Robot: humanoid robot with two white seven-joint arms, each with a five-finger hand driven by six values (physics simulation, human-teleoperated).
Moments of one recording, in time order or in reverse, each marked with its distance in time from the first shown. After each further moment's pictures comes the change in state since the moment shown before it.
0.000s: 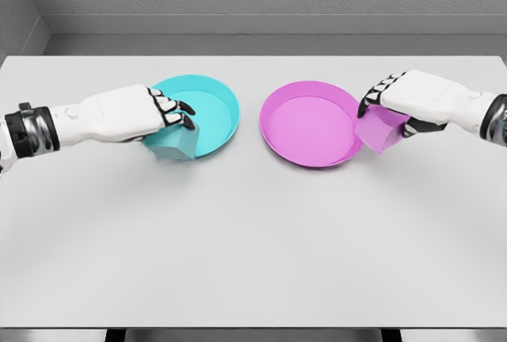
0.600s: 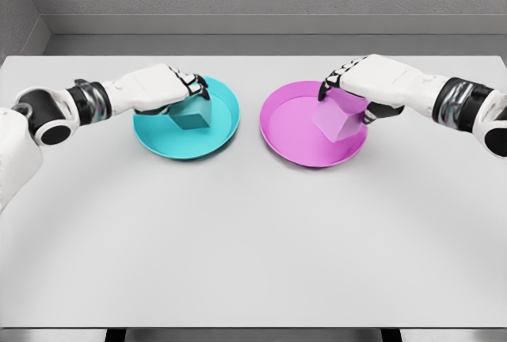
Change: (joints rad) left arm -0.147 -0.309 -0.015 0.448 -0.214 -0.001 -0.001; right arm -0.137 0.122 0.148 0.010 0.004 0.134 0.003
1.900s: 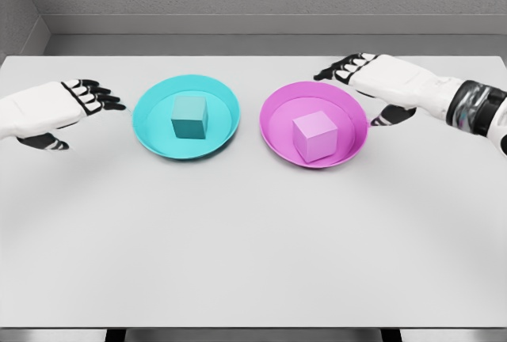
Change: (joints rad) left arm 0.293 0.498 0.171 -0.350 0.340 0.001 0.007; right arm 0.095 -0.037 -0.130 -0.009 -0.040 -0.090 -0.004
